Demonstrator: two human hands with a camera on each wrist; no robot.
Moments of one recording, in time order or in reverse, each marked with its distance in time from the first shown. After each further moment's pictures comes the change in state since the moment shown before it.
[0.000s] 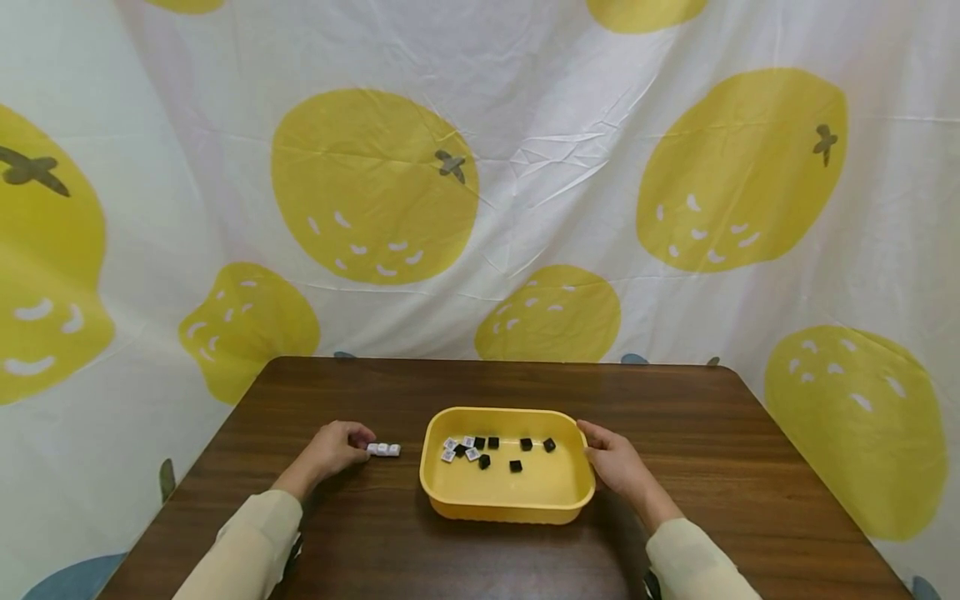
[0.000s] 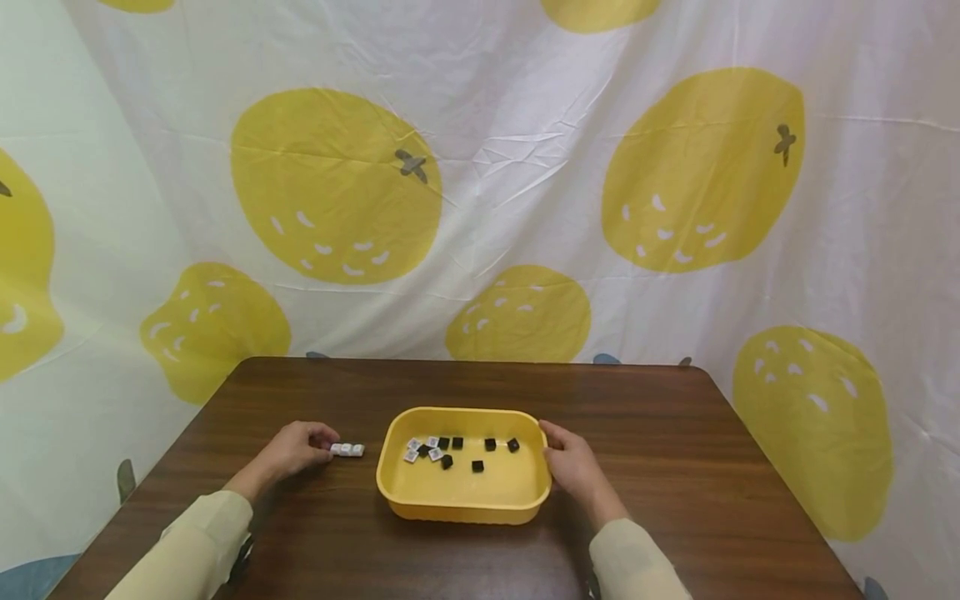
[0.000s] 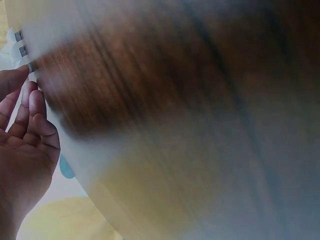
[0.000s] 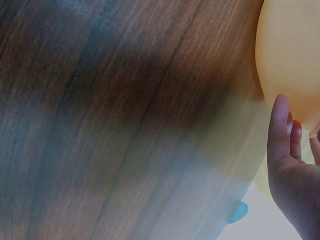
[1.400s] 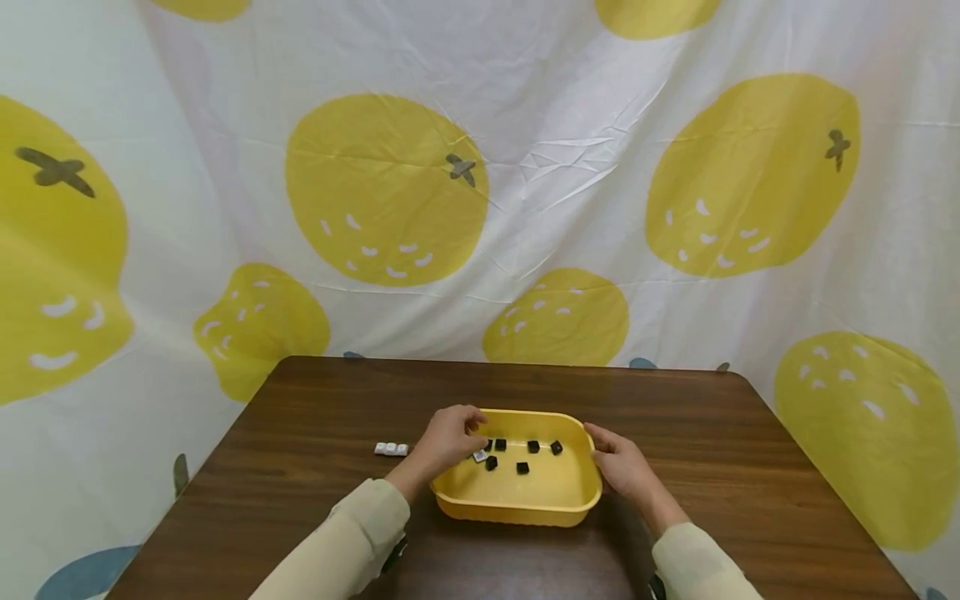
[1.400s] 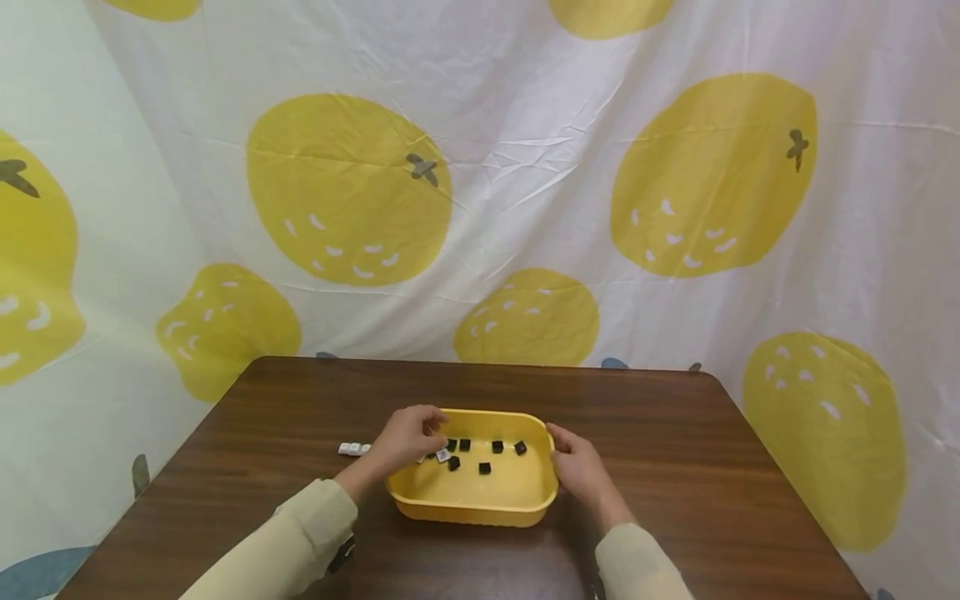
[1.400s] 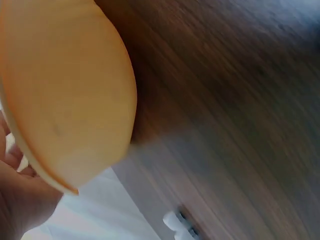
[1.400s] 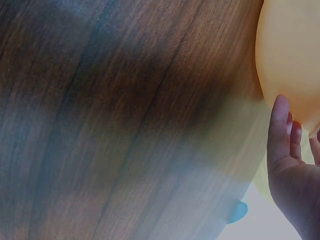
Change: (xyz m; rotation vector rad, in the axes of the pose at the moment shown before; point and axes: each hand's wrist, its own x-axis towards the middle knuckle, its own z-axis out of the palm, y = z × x) left_hand 0.015 0.146 0.072 -0.062 0.023 0.245; right_hand 0.002 -0.001 0.000 -0.027 -0.011 0.003
